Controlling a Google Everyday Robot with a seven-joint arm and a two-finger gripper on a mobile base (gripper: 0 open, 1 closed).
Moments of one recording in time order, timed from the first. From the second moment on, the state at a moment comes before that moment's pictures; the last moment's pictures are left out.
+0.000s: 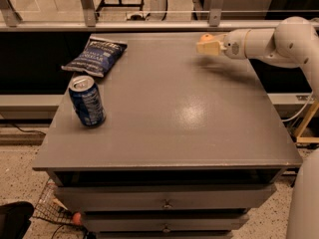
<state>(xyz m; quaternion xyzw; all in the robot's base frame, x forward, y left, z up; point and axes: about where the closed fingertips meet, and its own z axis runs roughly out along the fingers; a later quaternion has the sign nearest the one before) 0.791 -0.186 0.881 -0.30 0.75 0.26 0.53</state>
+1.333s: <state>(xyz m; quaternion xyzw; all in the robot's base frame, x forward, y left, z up) 0.664 -0.114 0.939 -0.34 0.74 0.27 0.51</state>
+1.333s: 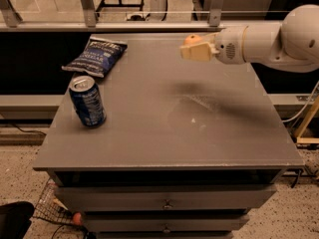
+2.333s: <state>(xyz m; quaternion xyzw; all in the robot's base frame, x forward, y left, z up) 0.584 -0.020 0.907 -0.37 0.71 0.38 0.47</state>
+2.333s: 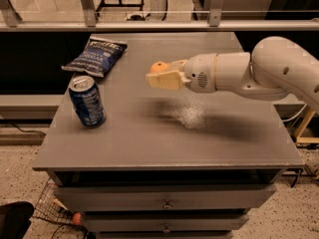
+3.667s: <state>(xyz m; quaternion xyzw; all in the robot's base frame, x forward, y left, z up) 0.547 0.039 0.857 -0.43 0.67 0.40 0.46</state>
